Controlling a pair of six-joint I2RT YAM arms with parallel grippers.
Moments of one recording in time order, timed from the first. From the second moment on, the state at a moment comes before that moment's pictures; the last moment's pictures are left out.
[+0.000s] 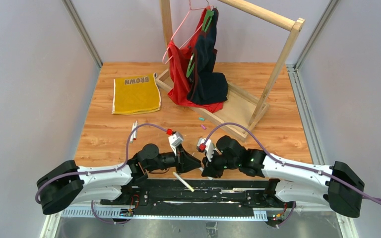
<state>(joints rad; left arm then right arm) -1.02 1.05 0.18 0.78 0.35 -0.57 1.05 1.06 0.54 -0.17 -0.31 0.08</state>
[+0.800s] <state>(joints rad) -1.09 0.79 0.41 0.24 0.14 -0.49 1.01 0.97 0.54 0.00 -0.56 0.10</state>
